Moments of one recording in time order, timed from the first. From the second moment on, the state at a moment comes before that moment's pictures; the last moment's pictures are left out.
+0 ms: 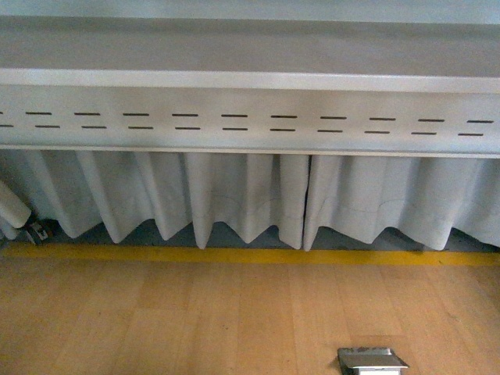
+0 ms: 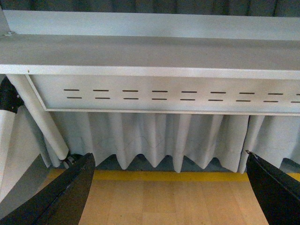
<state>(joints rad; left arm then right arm) 0.00 0.01 0.01 0.00 0.00 -0.01 0.00 0.00 0.01 0.00 0.00 0.00</state>
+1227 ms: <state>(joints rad) 0.00 0.01 0.01 0.00 0.00 -0.01 0.00 0.00 0.01 0.00 0.00 0.00</state>
